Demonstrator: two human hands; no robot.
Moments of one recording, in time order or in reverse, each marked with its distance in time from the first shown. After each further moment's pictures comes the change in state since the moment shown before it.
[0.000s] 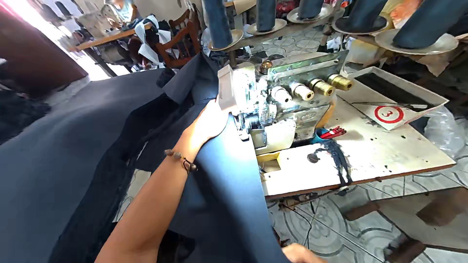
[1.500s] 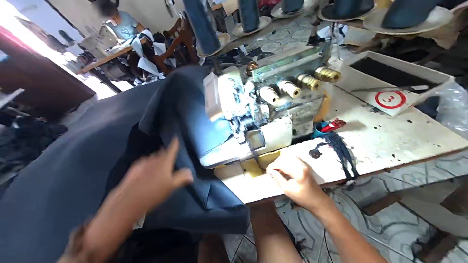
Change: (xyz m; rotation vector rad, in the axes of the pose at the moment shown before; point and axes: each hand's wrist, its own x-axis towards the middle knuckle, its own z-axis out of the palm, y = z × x) left_hand -0.114 -0.036 -0.063 0.486 -0.329 -0.199; right_hand 0.107 0.015 -0.082 -1.039 0.543 -0.150
